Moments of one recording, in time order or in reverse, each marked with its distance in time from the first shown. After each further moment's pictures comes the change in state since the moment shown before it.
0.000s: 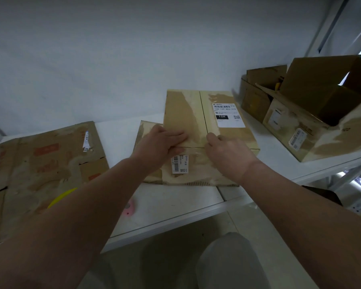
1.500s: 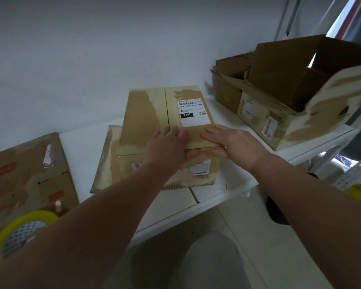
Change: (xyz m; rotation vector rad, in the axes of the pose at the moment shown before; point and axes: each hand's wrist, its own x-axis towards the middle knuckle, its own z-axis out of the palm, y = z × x) left_hand 0.065 0.095 0.045 0.292 0.013 -0.024; right_hand -0.054 0.090 0.026 0.679 -0.060 0.274
